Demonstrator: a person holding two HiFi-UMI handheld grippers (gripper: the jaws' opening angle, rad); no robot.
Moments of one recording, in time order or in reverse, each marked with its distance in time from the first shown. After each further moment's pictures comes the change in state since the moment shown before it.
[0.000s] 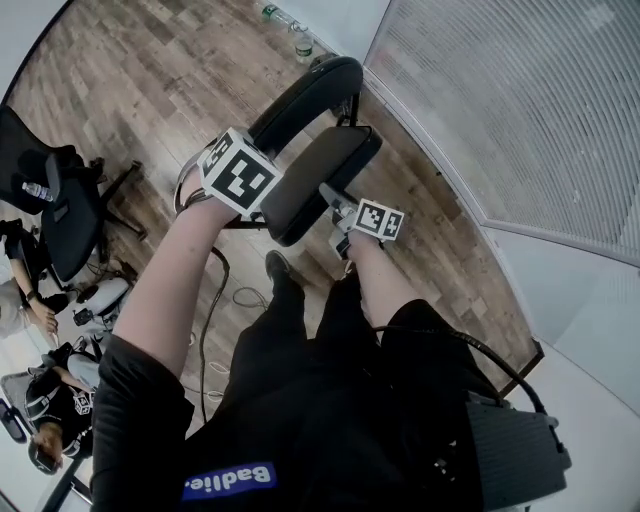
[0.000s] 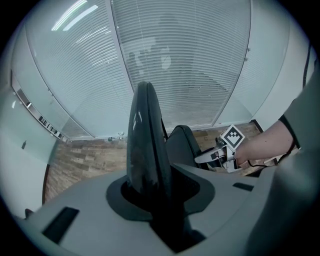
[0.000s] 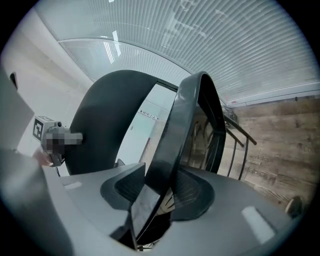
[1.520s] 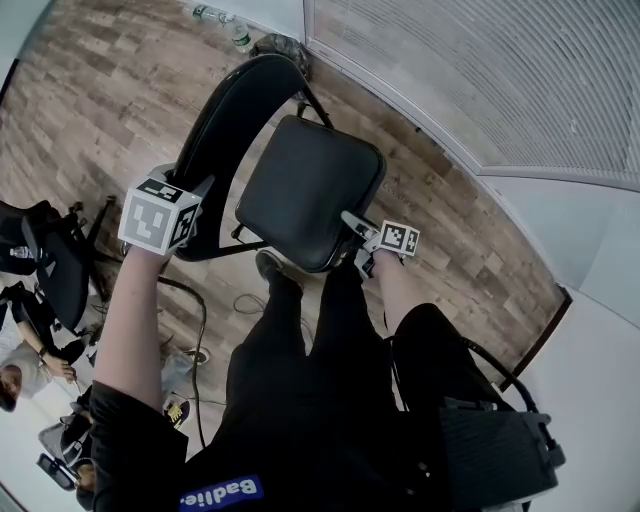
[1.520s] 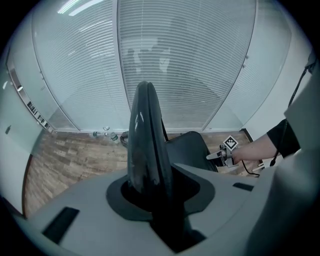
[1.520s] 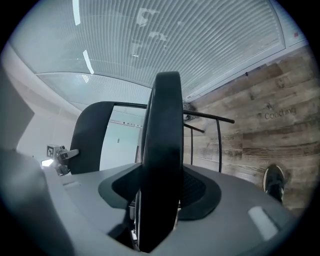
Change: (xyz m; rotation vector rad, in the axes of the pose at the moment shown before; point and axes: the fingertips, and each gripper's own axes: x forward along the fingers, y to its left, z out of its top) left arm 0.069 -0.063 -0.016 -0.090 0.005 -0.137; right arm -0.158 -0.214 -0.071 0.278 -0.070 -0.088
